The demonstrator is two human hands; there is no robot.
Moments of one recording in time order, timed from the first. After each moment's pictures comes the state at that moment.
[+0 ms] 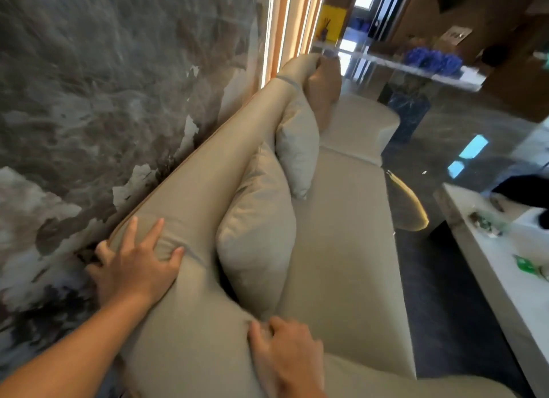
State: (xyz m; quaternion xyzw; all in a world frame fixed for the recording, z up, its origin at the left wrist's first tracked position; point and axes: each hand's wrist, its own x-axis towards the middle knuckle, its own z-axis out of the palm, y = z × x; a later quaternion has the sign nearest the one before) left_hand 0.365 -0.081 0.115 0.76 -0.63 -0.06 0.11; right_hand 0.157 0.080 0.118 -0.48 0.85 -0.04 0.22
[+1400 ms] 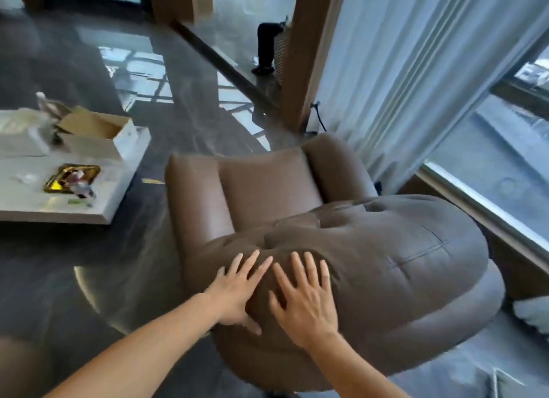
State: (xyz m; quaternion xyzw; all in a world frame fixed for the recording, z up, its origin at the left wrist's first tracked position) left_hand 0.204 0.931 0.348 -0.48 -0.83 -0.02 -0.26; right_hand 0.345 1.066 0.382 0.19 0.98 -0.03 0.04
